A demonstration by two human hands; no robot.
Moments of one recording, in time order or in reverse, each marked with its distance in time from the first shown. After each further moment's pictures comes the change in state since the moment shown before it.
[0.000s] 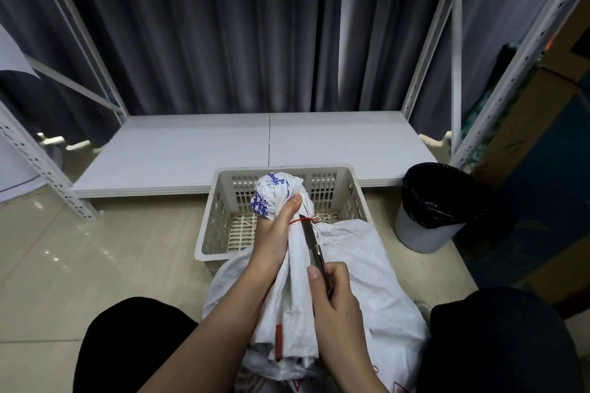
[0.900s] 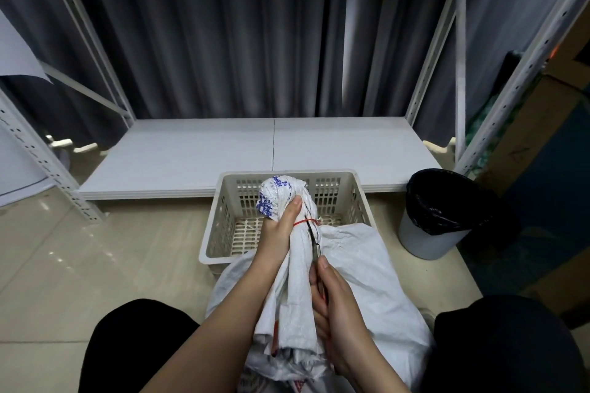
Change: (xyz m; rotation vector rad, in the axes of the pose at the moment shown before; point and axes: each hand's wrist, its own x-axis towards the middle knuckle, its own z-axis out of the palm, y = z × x) left_hand 0.014 -0.007 -0.006 0.028 -0.032 0.028; right_hand 0.021 0.004 0.011 0.654 -0.202 0.227
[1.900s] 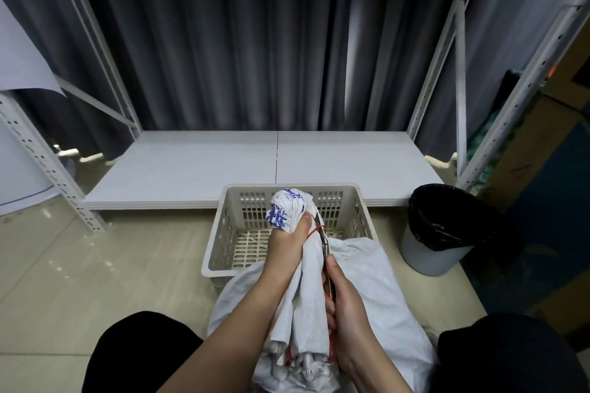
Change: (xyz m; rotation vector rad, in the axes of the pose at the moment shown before) left_hand 0.009 -0.004 0.007 0.117 0.066 -0.010; right_hand 0.011 -0.019 0.001 0.119 0.027 0.152
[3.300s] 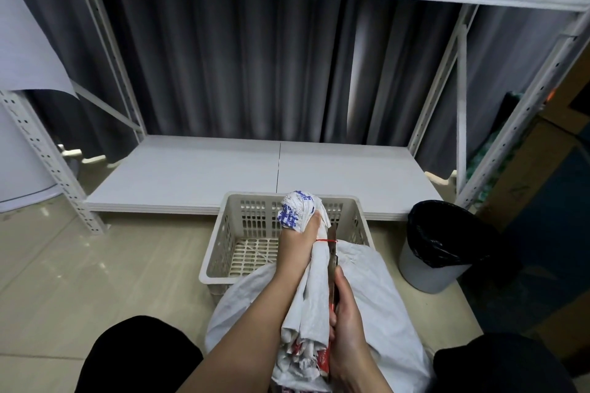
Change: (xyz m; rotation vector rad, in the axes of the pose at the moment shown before) left_hand 0.014 0.004 0.018 0.092 0.066 0.055; right_hand 0.001 0.000 0.006 0.214 0.023 0.016
